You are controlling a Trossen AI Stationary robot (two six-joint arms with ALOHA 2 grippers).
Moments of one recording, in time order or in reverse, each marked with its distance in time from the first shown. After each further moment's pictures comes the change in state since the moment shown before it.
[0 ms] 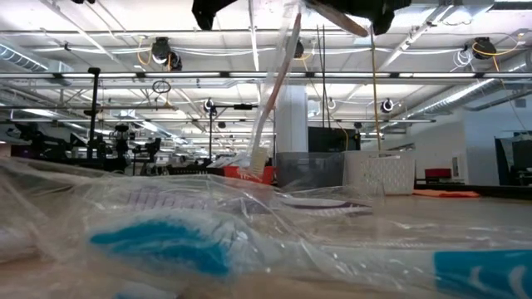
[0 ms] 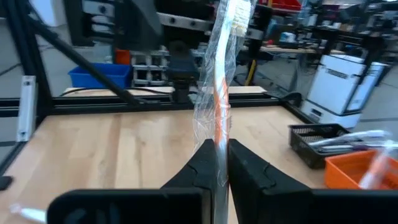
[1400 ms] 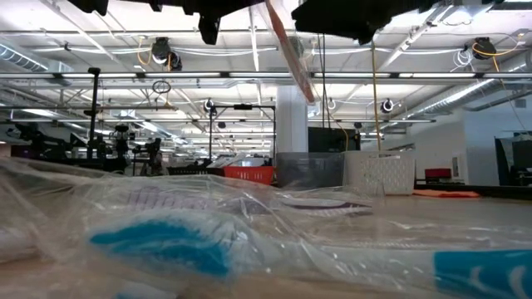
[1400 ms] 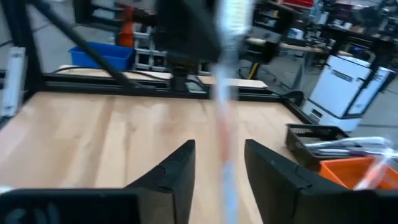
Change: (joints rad) left arm 0.053 0.040 -0.001 0.016 -0.001 -0.029; right arm -0.093 0.001 0.000 -0.042 -0.118 -0.071
